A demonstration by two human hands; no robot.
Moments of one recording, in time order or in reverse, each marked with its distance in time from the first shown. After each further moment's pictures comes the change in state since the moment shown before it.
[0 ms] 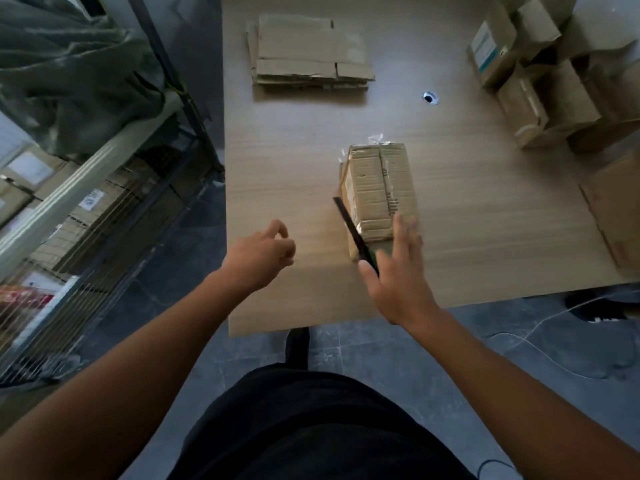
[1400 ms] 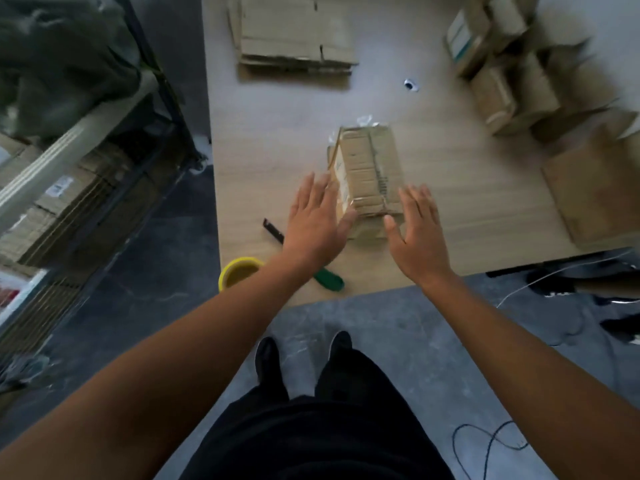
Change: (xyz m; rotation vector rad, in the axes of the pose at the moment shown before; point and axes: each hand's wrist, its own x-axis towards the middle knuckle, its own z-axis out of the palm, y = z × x) left_hand 0.024 0.091 0.003 -0.424 0.295 -0.072; right_hand 0.002 0.026 -0.015 0.052 0.298 0.020
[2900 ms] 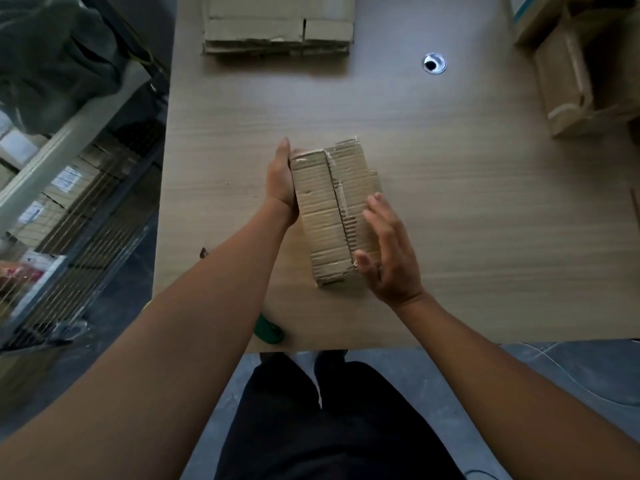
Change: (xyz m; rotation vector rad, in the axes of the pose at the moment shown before) left_hand 0.216 0.003 0.094 -1.252 0.320 -0.745; right_hand 0.102 0.141 0.058 0.472 0.126 -0.480
